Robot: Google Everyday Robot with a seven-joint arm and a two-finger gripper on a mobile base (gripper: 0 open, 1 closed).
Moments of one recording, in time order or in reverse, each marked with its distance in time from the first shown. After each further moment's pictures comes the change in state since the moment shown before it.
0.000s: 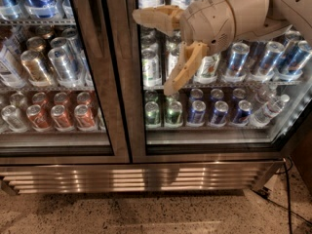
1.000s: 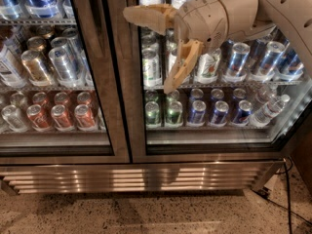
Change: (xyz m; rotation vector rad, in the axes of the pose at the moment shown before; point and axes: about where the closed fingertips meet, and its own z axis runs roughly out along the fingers) arm -0.010 0.001 0.009 -0.088 -0.100 -0.029
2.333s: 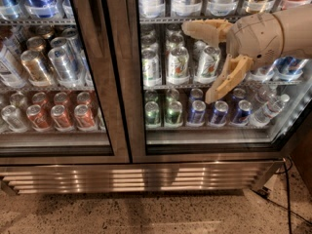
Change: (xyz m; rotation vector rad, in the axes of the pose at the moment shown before) arm 0.042 0.027 -0.087 0.259 0.157 0.107
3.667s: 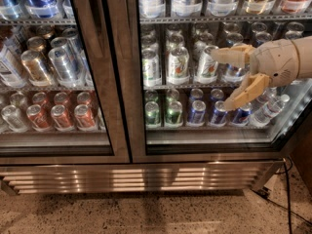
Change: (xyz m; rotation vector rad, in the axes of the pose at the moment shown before) arm 0.086 -0.017 -0.054 0.164 0.094 0.171
